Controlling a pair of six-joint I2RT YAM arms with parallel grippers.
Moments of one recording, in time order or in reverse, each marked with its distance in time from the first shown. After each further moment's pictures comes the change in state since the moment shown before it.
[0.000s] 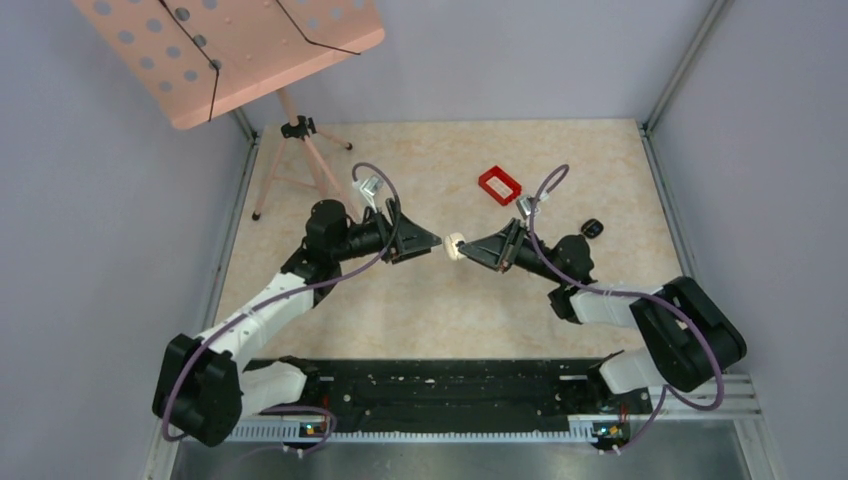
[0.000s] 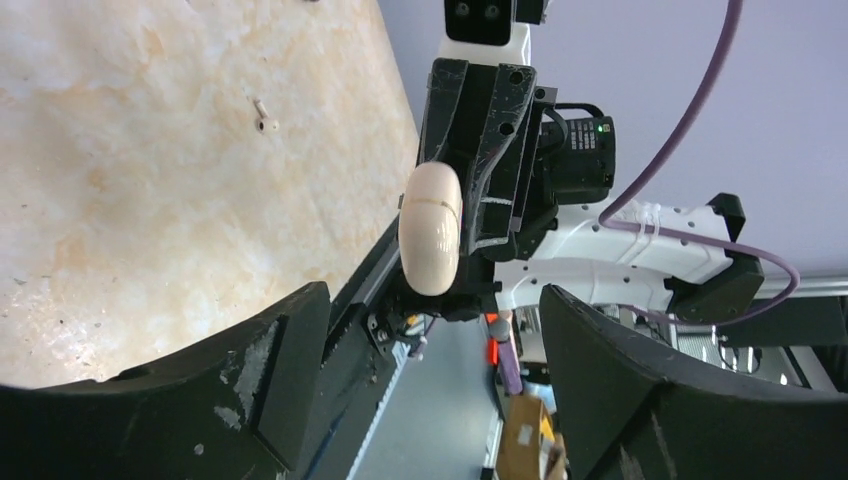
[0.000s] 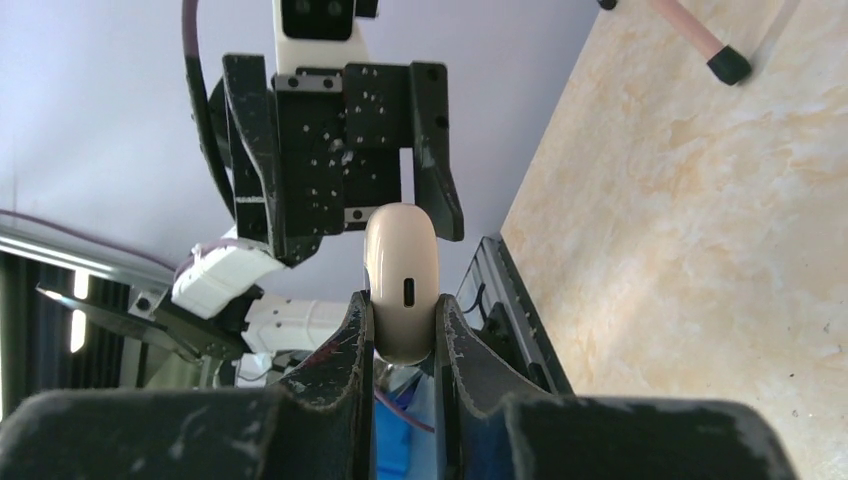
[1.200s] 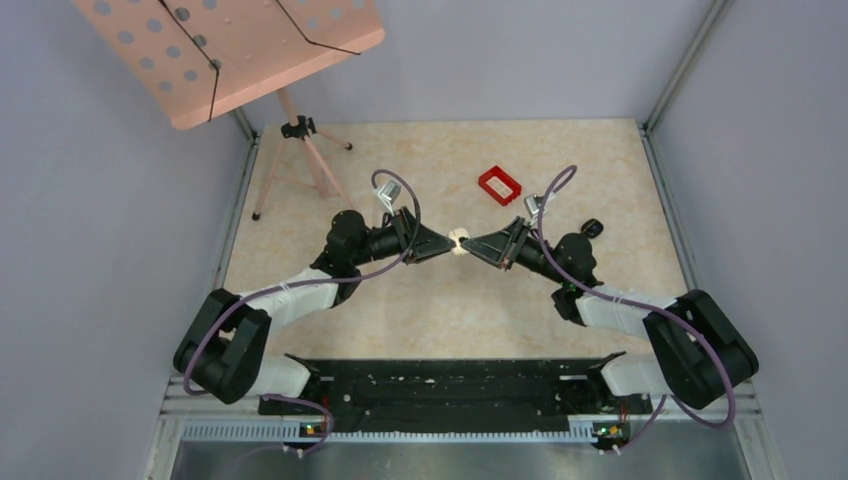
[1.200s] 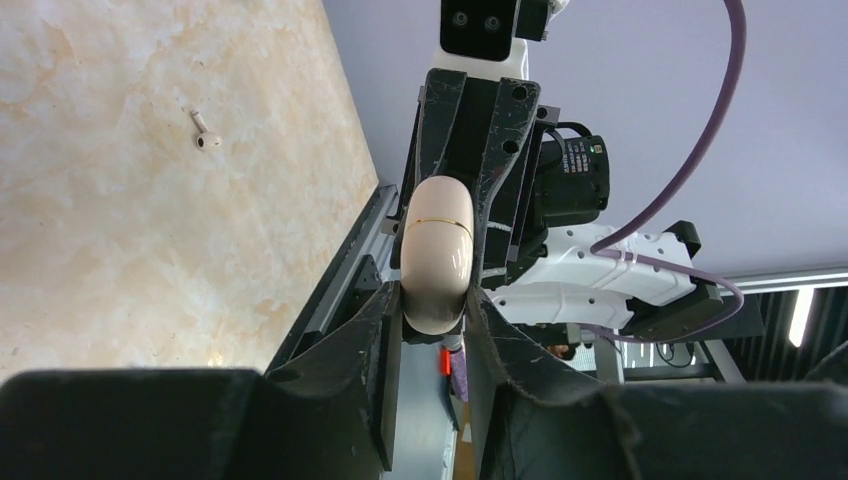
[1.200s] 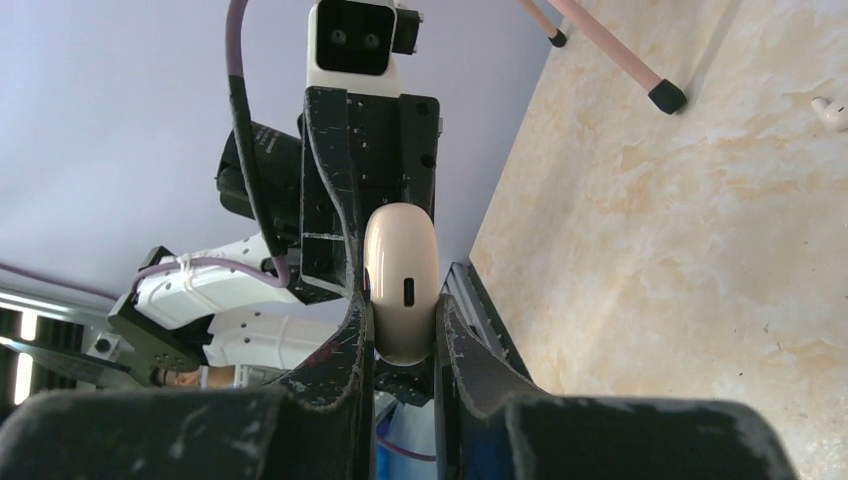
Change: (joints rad) left arm -0.084 0.180 -0.109 0.475 -0.055 -0.210; right arm 0.001 -0.103 0.002 -0.170 0.097 -0.082
